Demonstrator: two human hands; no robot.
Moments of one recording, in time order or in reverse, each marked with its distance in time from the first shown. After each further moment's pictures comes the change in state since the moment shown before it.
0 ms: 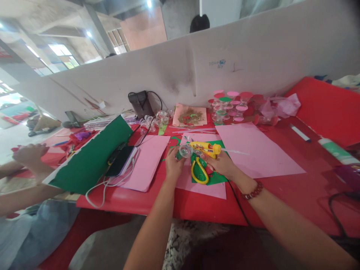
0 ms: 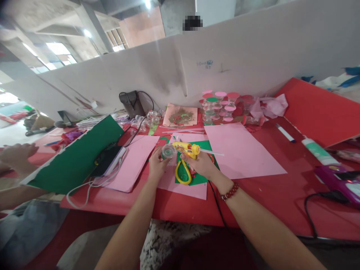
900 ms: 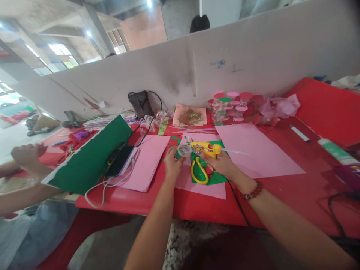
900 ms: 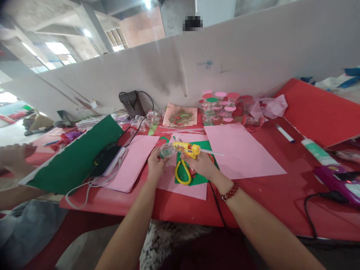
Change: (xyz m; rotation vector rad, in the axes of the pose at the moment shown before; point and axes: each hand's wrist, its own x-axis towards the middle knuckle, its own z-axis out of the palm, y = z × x) left_hand 0.001 0.002 -0.002 0.009 0.029 -0.016; right_hand 0.000 -0.003 -0.001 0.002 0.006 0.002
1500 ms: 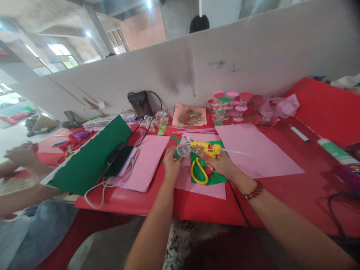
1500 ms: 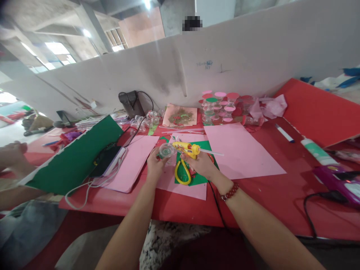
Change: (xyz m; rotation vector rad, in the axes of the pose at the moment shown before) left_hand 0.001 -0.001 0.000 -0.007 0.024 -0.019; right_hand 0.000 -0.002 0.000 0.001 0.001 -0.003
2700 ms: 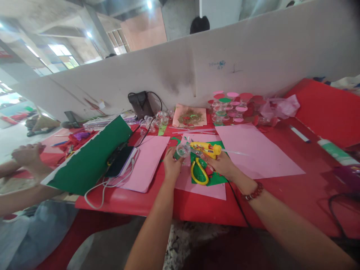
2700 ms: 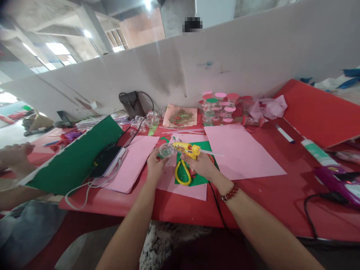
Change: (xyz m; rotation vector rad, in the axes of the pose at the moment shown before) left_hand 0.000 0.001 0.000 -0.009 0.007 -0.018; right_hand 0.001 0.002 0.000 -0.021 0.008 0.010
